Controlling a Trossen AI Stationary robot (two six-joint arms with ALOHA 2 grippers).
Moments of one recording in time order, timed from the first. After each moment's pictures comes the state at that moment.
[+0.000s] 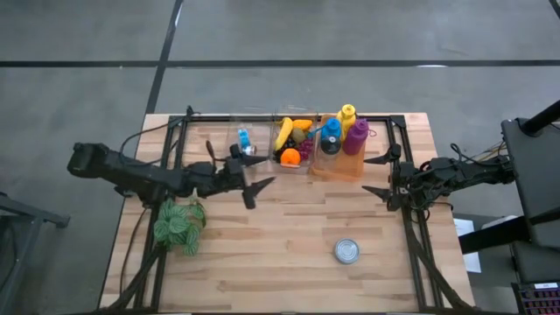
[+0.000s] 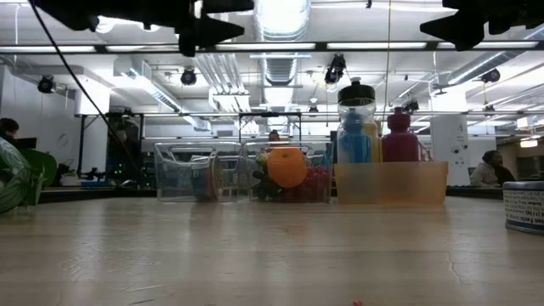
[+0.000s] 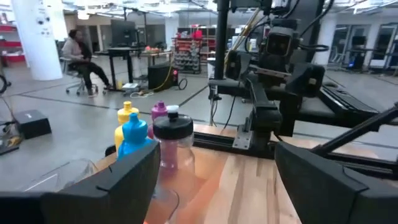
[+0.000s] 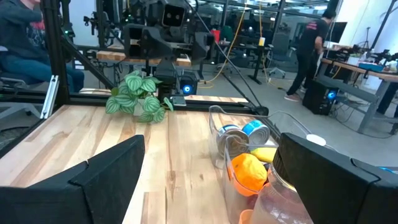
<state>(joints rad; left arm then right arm) -0.11 1.25 0.63 0.64 -0.40 -0.01 0.24 0.25 0.40 -0.21 0.37 -0.06</state>
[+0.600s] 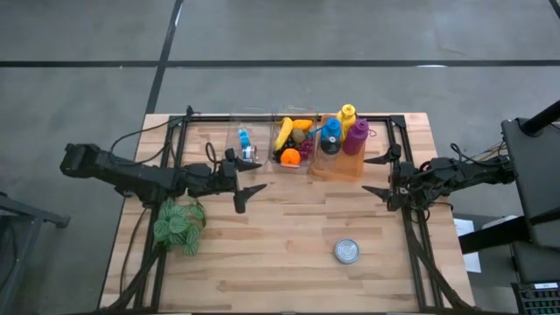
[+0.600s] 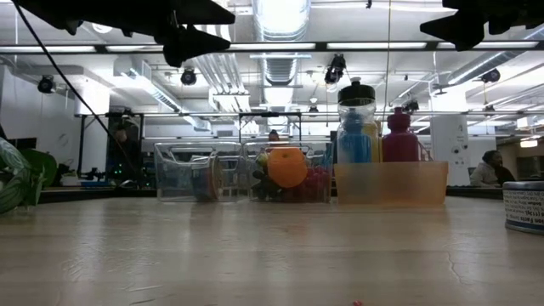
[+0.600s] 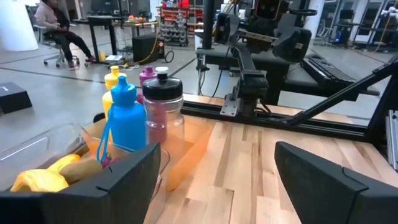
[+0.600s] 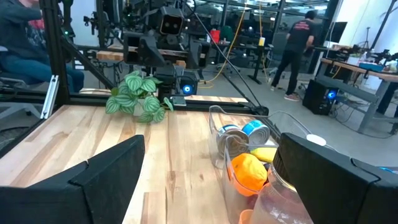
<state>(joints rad) -0.12 1.13 0.57 0.45 -0.35 -0.08 0.24 0.25 0.40 -0.21 0.37 -0.06</state>
